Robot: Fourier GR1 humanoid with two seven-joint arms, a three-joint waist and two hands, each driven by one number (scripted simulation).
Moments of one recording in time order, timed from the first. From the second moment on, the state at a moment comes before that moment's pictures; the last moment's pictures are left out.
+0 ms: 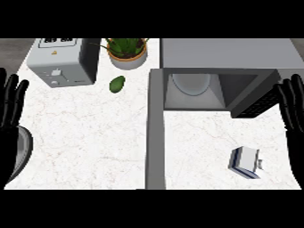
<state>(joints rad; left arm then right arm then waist) 0.00 0.11 0.03 -2.10 -0.02 0.01 0.01 0.02 -0.10 0.03 -2.10 -0.01 0.03 -0.03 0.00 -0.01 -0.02</state>
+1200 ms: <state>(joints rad) 0.12 0.20 0.31 -2.10 0.37 -0.21 0.09 0.41 -0.01 0.32 -2.35 0.32 -0.19 0.04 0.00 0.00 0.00</state>
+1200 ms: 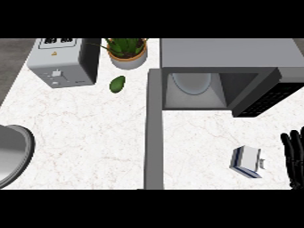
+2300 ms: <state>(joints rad) 0.28 0.21 0.52 -2.18 0.58 -0.40 0.12 0.44 -0.03 0.08 -1.94 0.12 -0.23 -0.27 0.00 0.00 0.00</state>
